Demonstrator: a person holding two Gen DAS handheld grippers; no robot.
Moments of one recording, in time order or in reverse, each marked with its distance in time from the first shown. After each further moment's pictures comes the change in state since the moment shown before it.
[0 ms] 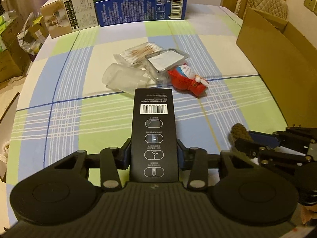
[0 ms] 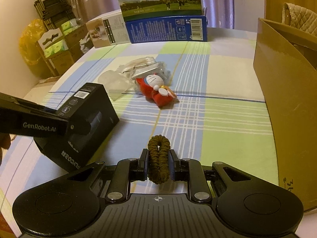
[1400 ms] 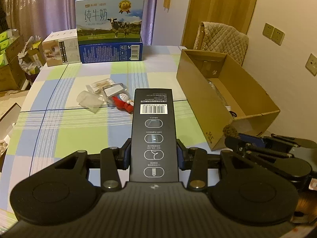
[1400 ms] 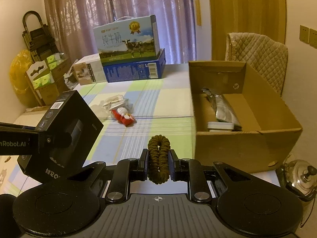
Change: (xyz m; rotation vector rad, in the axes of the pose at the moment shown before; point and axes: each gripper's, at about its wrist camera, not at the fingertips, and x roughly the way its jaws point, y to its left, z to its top) left arm -0.164 -0.117 -0.056 -0.037 -0.224 -0.085; right arm -0.194 -0.023 -0.038 0.067 -0.186 -0.149
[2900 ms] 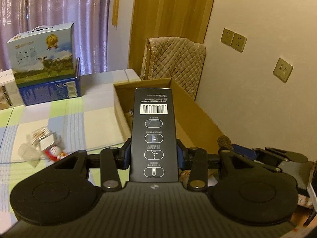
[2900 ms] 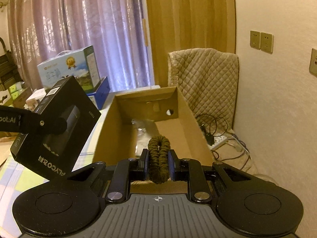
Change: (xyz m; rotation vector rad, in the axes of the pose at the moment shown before) left arm 0.053 -0.139 0.094 0.127 -0.068 -0.186; right arm -0.034 -0.134 0.051 0.103 -0.112 -0.196
